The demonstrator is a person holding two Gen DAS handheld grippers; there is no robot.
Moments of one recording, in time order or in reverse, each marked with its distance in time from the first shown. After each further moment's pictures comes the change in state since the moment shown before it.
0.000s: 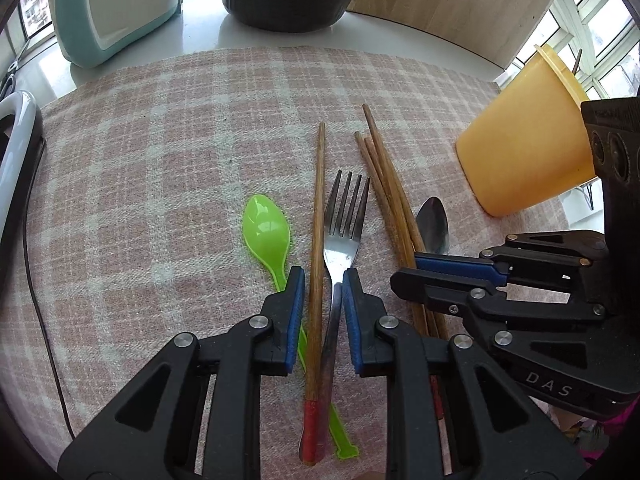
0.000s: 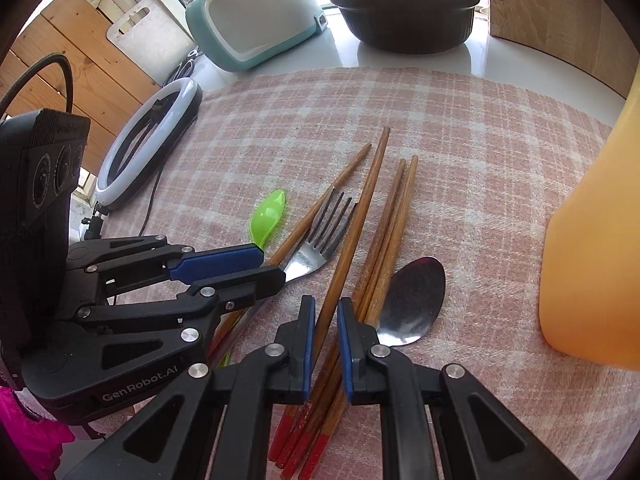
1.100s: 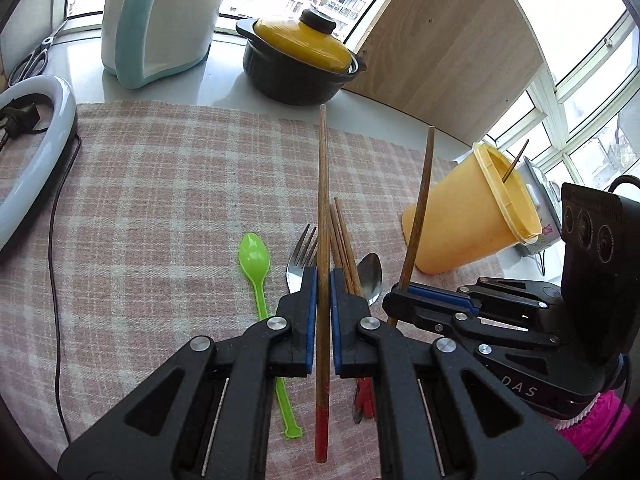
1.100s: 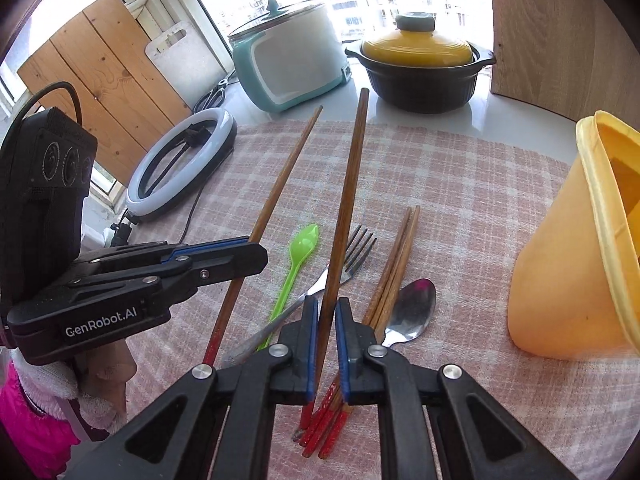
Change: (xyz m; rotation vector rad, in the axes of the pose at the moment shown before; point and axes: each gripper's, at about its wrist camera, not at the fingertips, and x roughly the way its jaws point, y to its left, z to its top) left arm -0.086 0.013 -0.020 -0.151 -0.237 -0.152; right arm -0.061 0.025 -0.010 -0.079 -0.139 -0.006
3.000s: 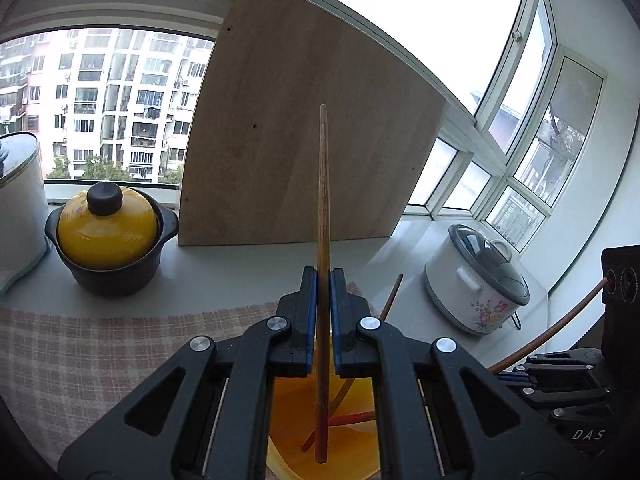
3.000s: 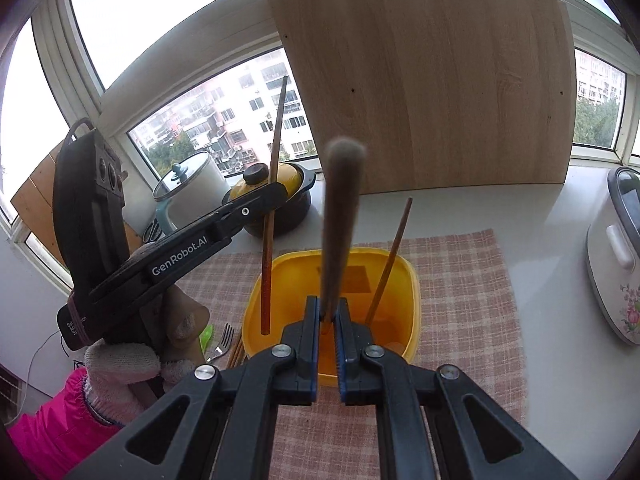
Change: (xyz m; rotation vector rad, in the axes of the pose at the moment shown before) left arm 0.057 -0.193 0.095 0.249 -0.347 -0.141; right arm -0.185 -0.140 0.002 0.207 -0.285 -0.145
